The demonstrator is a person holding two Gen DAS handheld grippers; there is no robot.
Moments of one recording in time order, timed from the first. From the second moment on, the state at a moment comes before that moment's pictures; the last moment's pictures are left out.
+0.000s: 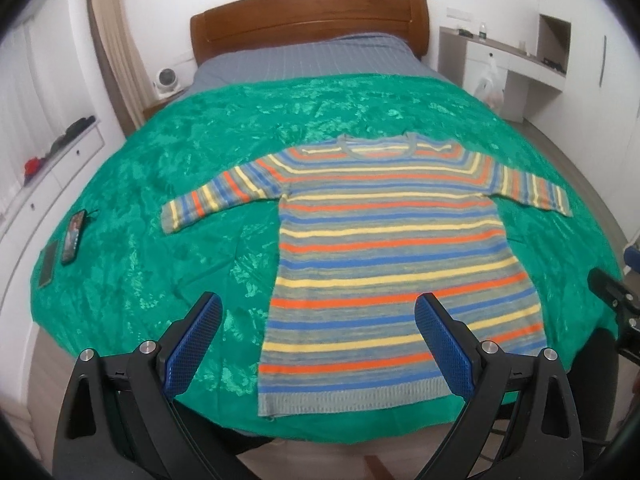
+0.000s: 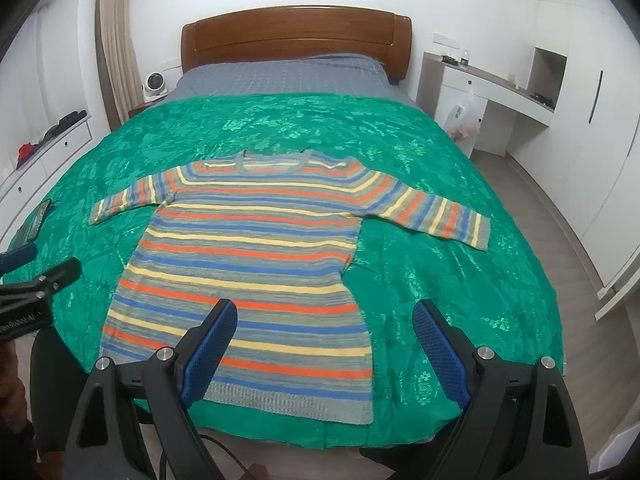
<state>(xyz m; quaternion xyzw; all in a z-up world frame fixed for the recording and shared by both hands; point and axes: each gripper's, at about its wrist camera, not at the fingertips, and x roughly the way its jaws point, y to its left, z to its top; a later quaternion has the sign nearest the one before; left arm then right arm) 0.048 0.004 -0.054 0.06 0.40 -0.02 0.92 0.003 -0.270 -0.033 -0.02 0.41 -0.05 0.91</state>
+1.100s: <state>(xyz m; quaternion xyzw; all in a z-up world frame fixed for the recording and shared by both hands) 0.055 0.012 -0.076 0.04 0.44 -0.01 0.90 0.005 -0.269 -0.031 -0.09 0.41 -0.10 0.90</state>
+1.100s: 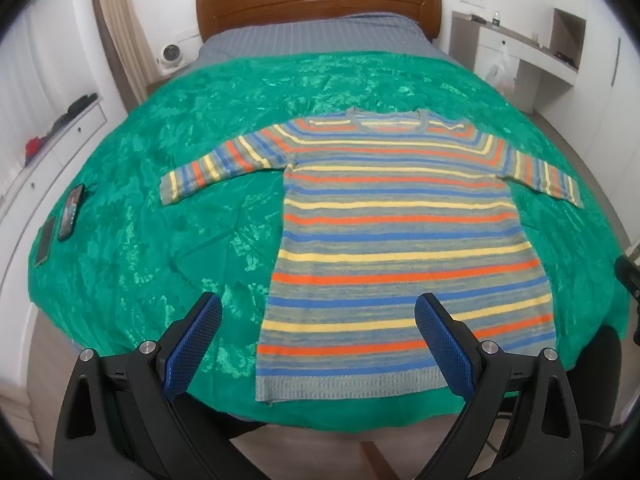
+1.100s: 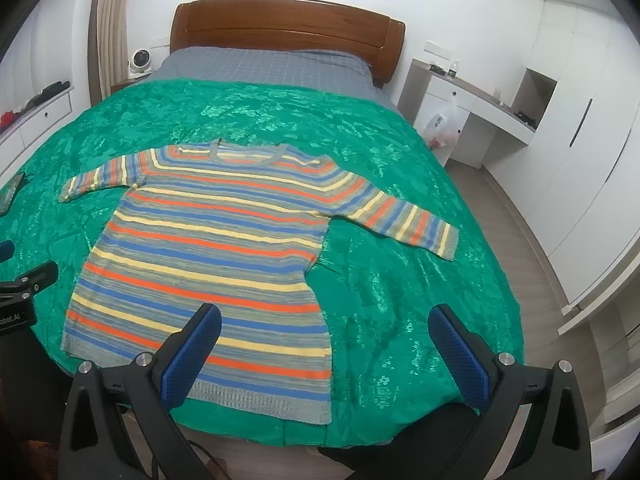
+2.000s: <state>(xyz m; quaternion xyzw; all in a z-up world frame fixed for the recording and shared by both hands) 0.055 0.014 -0.080 0.05 0.44 0.00 0.90 0.004 -0.275 -0.035 -0.12 0.42 -0.13 0.89</state>
